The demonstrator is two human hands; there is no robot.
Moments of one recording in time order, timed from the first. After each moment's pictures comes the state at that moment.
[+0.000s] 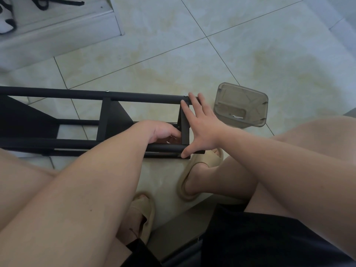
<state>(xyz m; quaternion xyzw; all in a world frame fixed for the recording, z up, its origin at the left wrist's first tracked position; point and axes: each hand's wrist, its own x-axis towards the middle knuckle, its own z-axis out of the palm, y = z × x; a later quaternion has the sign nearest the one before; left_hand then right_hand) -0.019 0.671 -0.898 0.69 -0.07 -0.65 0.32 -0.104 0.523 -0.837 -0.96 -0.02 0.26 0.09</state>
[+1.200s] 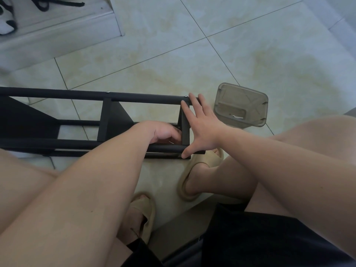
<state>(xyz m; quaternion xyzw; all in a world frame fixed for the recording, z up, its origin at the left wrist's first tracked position) -0.020 0.672 -0.901 0.66 -0.07 -0.66 0.35 -0.104 0.524 -0.839 -0.96 -0.02 0.26 0.09</state>
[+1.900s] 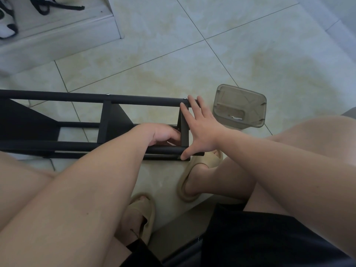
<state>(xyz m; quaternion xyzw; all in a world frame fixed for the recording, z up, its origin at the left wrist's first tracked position) -0.022 0.674 -0.902 0.67 -0.07 -0.64 0.37 -0.106 0.524 -0.841 -0.96 -0.02 0.26 0.09</state>
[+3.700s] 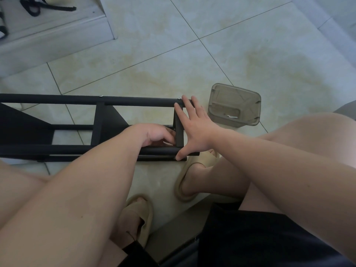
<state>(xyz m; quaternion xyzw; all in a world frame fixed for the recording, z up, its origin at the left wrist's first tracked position) -0.019 0.675 -0.906 0.64 -0.06 -0.67 0.39 -0.107 0.525 -0.838 -0.96 -0.02 0.26 0.09</state>
